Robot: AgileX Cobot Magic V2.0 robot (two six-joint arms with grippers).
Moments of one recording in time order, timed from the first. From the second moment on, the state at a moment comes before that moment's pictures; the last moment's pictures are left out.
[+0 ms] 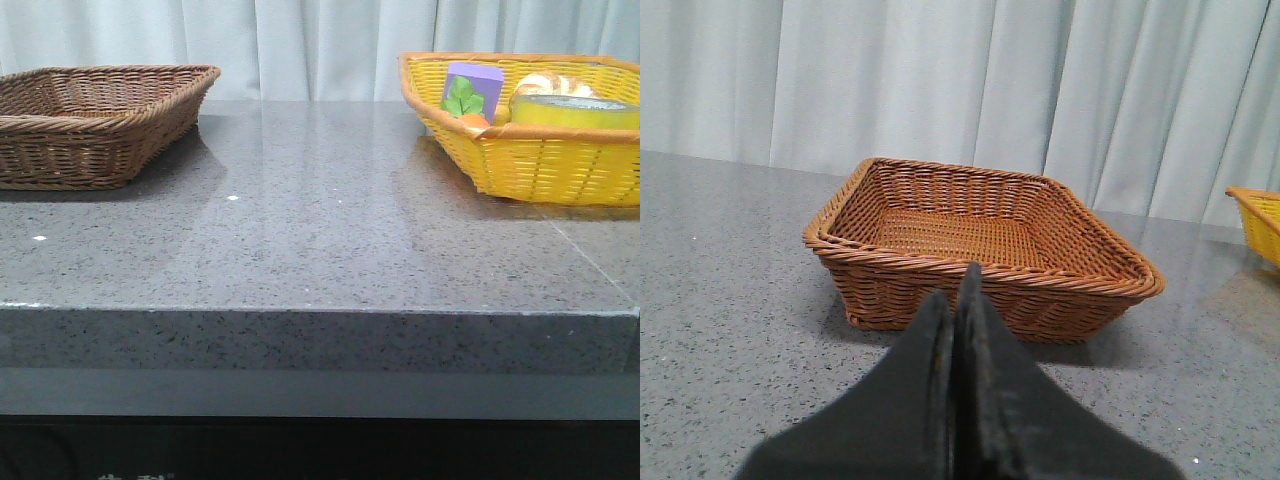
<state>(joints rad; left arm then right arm) -0.09 0.00 0.00 -0.10 -0.02 0.00 0.00 -0.01 0.03 0.09 0.04 -0.02</state>
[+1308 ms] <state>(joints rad) -0.09 0.00 -0.31 -0.07 0.11 0.00 0.00 0.01 -0.31 0.12 0.25 -0.02</state>
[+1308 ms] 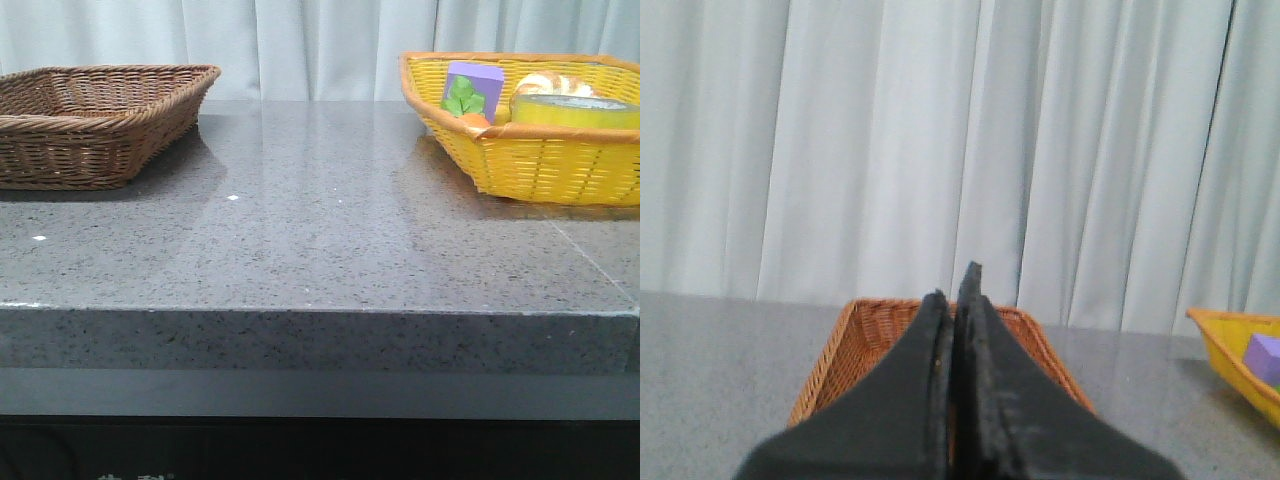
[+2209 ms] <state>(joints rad) -0.09 0.67 -0.82 -0.05 0.50 0.00 0.00 0.67 -0.81 0.12 0.61 -0.02</state>
